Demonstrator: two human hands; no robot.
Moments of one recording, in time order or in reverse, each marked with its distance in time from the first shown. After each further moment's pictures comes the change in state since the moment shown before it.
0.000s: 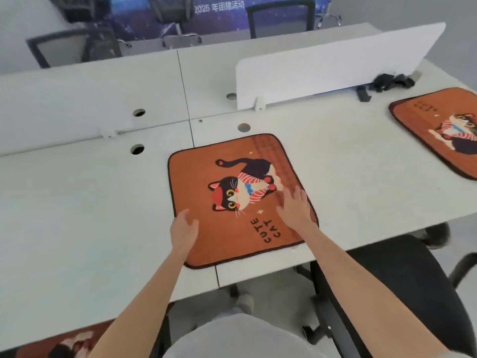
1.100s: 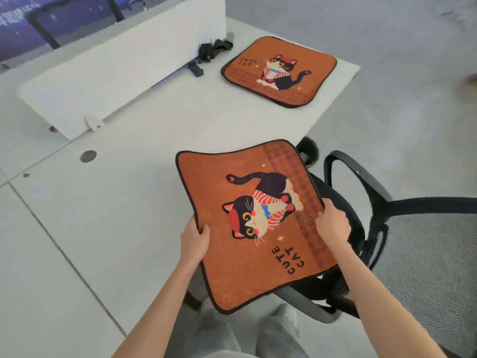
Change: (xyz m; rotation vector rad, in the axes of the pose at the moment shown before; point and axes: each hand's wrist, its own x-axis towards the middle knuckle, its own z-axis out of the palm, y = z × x) left_hand -0.128 0.118 0.191 0.162 -0.610 0.431; right_hand -0.200 0.260 -0.054 0.277 0.413 0.855
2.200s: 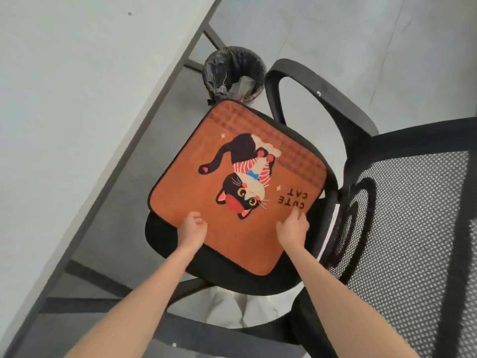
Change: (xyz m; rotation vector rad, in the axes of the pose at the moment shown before) left_hand 0.156 -0.083 0.323 0.308 -0.299 -0.271; right_hand 0.134 0.205 0.227 0.226 -0.200 0.477
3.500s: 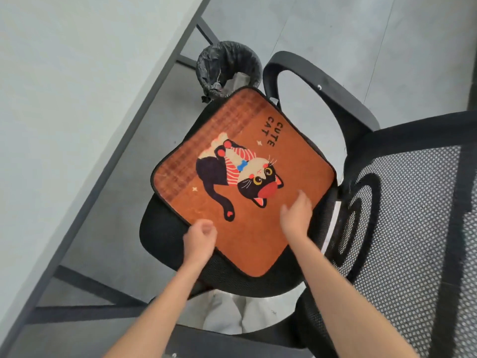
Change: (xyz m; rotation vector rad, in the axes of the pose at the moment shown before) left_hand -0.017 -0.007 0.015 -0.048 -0.030 0.069; right_hand 0.007 -0.025 -0.013 0.180 0.138 -0.003
